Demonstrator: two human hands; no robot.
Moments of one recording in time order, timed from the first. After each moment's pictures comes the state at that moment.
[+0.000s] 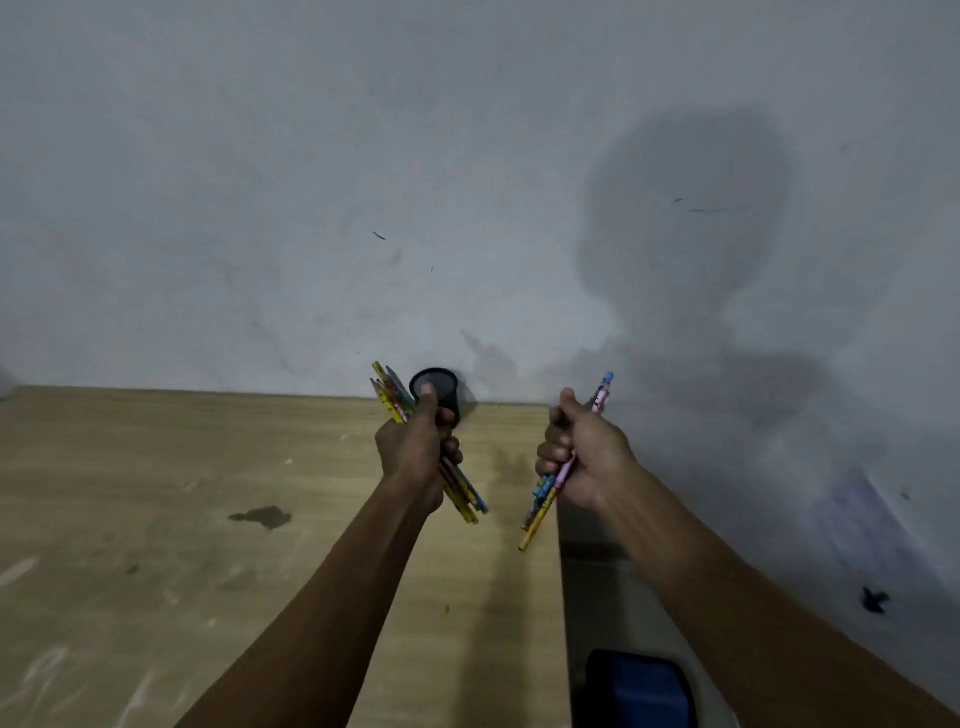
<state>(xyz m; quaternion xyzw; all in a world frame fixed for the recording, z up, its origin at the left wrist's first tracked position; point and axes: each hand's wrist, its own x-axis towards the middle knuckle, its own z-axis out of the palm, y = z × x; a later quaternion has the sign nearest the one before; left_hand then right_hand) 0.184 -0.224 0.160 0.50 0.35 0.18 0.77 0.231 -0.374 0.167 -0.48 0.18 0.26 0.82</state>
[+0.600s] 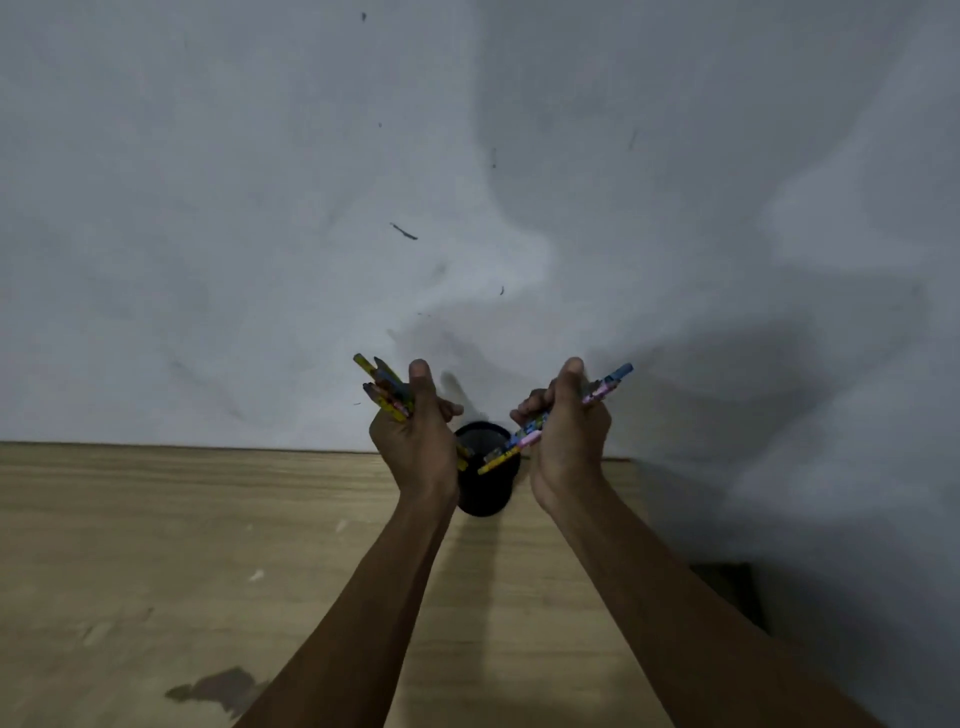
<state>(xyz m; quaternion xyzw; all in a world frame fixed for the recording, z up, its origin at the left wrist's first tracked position) 0.396 -0.074 0.067 0.54 0.34 0.32 0.70 0.427 -0.164 0.073 -0.52 0.17 -0.01 0.83</state>
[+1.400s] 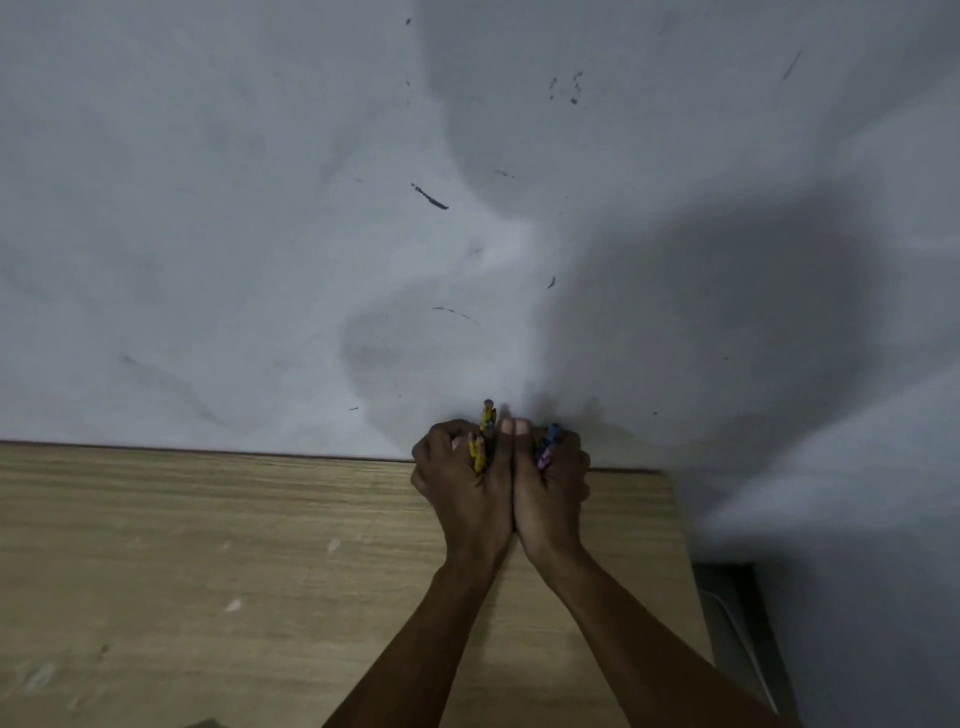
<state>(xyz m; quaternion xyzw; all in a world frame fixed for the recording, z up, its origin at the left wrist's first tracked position) 0.403 -0.083 -0.011 0.77 0.26 0.26 0.52 0.419 -0.137 -0.003 -0.82 0.09 -0.03 0.56</state>
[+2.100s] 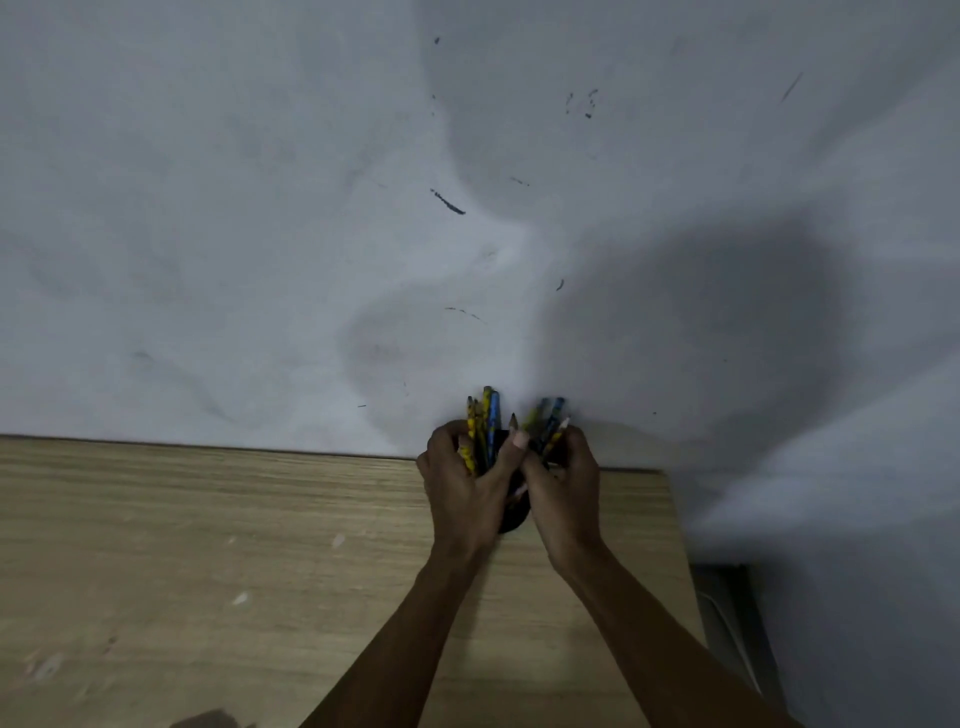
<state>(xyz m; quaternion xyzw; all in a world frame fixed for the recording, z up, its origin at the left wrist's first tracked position) 0.398 -0.068 -0.020 0.71 0.29 0.15 0.62 0.419 -0.155 -0.011 -0.74 0.07 0.02 0.67</state>
